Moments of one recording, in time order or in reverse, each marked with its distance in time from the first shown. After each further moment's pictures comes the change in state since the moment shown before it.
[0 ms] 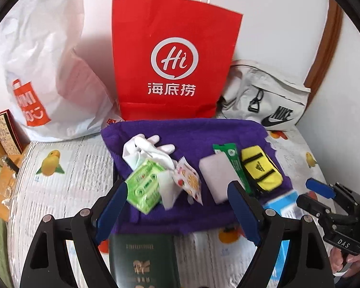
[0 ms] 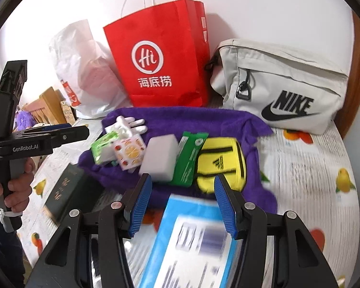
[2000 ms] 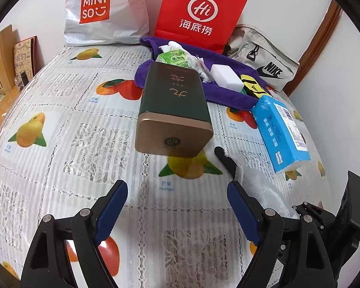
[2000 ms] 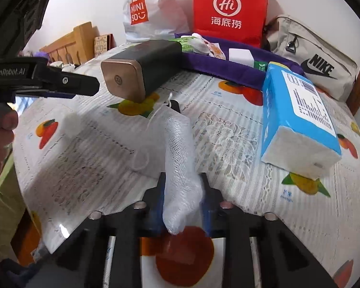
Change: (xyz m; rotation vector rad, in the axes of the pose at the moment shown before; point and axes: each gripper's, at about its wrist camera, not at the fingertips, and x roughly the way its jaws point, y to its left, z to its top) left arm -0.070 0.044 -0.197 -0.148 0.092 -0.063; right arm -0.026 0.123 -0.203 -0.213 0.096 -0.016
